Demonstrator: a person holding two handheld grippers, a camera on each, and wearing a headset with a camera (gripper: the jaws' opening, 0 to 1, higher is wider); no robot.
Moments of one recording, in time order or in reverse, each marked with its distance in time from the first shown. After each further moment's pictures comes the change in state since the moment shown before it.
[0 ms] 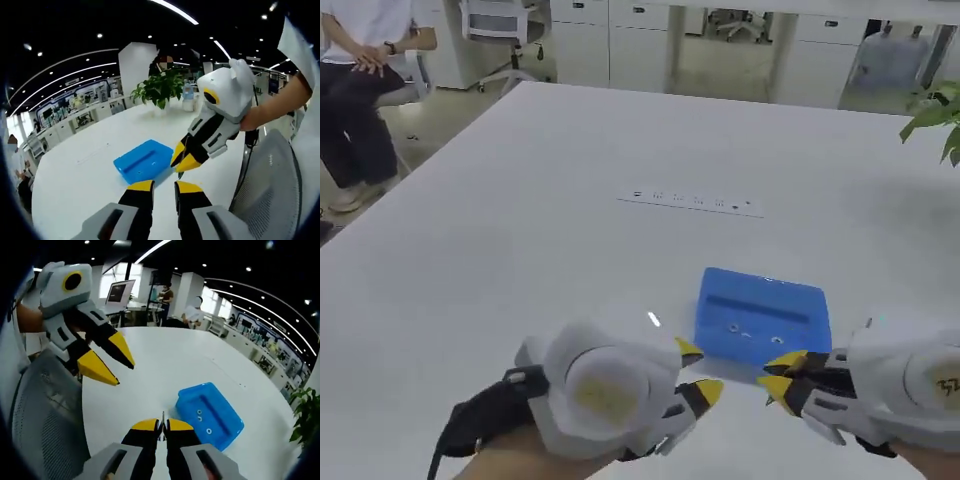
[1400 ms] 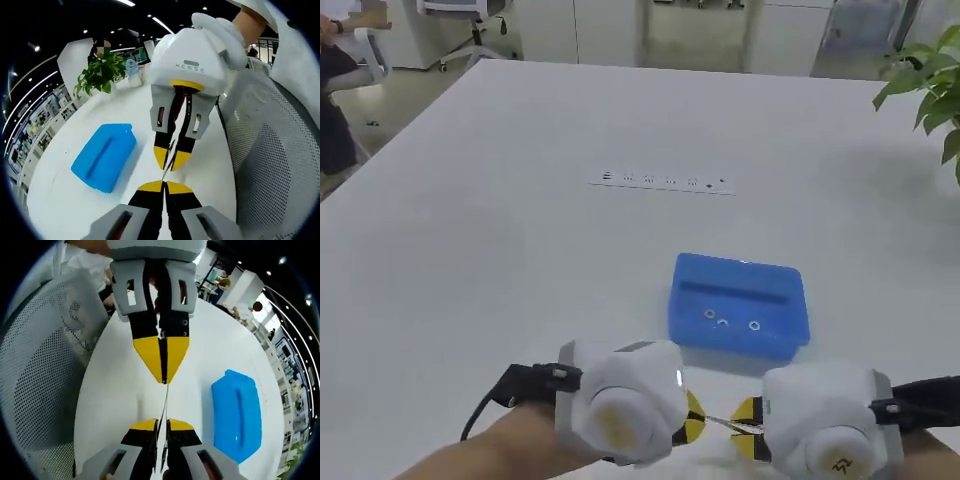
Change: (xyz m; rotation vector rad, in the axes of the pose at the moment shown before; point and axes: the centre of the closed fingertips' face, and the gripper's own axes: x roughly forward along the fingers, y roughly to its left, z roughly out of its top) left arm 0.058 -0.019 -0.081 0.236 0.192 -0.298; right arm 0.043 0.029 -0.079 -0.442 0.266 0.217
